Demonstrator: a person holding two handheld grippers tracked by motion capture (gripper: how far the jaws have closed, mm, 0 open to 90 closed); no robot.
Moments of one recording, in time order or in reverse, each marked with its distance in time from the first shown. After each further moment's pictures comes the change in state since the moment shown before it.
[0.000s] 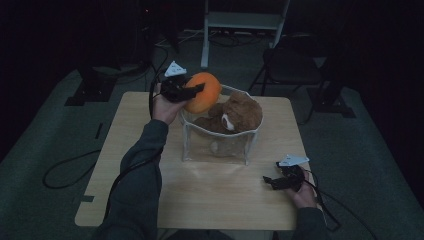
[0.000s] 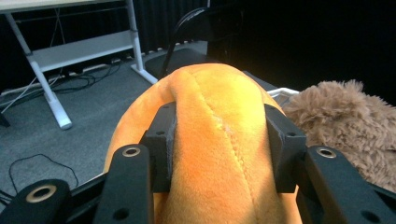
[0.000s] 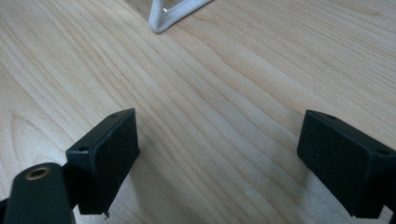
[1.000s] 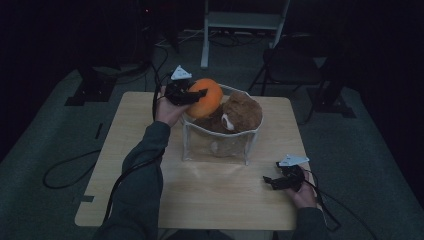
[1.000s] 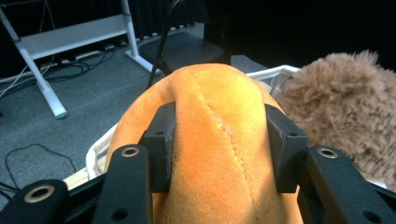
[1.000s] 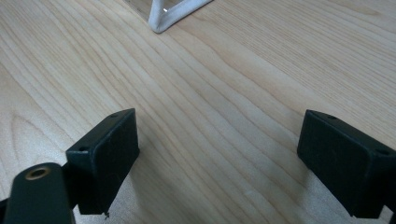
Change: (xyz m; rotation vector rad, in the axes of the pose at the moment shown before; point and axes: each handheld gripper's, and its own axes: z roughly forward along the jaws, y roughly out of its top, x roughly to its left) left arm -0.003 -0.011 0.017 0.070 -0.013 0.014; right arm 0.000 0.000 0.000 0.000 0.000 0.000
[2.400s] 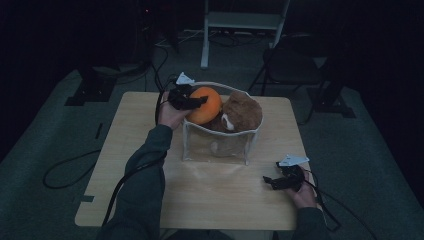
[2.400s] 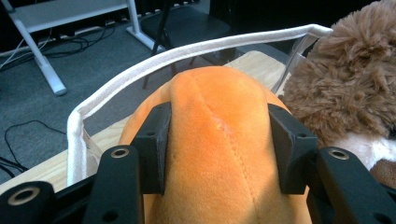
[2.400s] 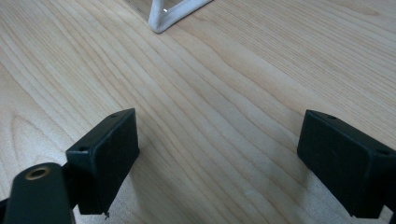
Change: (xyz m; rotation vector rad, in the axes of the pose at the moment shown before) left arm 0.004 -0.020 0.020 0.079 0.011 -0.018; right arm 0.000 0.000 0.000 0.000 0.000 0.000
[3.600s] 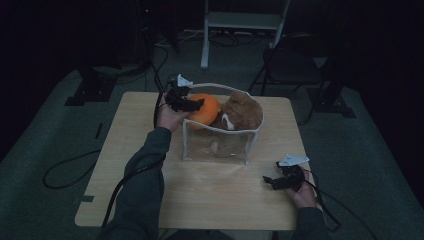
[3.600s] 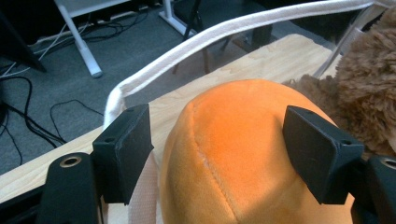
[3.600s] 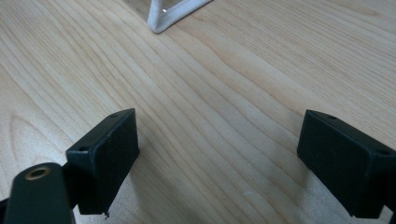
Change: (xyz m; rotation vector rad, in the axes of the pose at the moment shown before) left arm 0.004 -0.009 0.003 0.058 0.151 -0.018; right arm 0.000 0.000 0.000 0.000 -0.001 0.001
